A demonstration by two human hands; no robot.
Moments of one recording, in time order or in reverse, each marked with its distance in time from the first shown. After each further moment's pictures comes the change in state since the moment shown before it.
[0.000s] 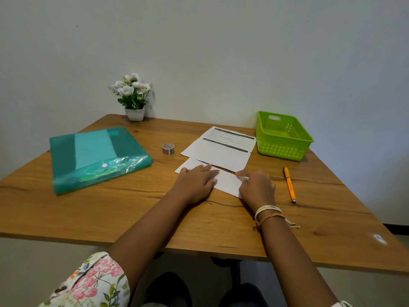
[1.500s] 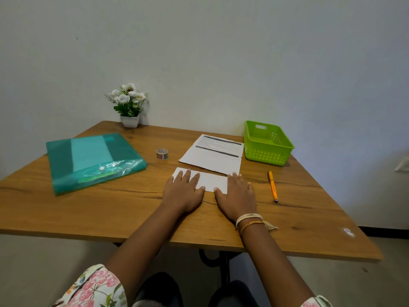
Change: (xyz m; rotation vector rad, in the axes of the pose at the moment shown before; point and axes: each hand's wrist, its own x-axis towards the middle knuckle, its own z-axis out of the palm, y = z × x) left_hand -0.022 0.007 0.011 0.112 -0.008 -0.202; right_hand -0.033 -0.010 -0.002 -0.199 -0.115 -0.157
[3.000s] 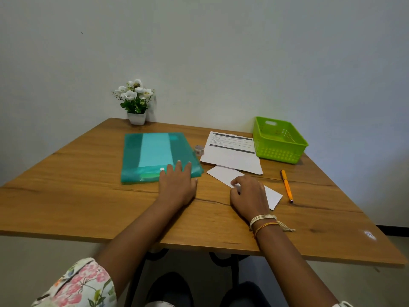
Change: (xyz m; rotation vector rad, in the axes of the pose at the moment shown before) left_hand -0.003 -0.031 -0.020 0.077 0.185 -0.144; right_hand 0.003 -0.006 -0.005 0.161 0.157 -0.047
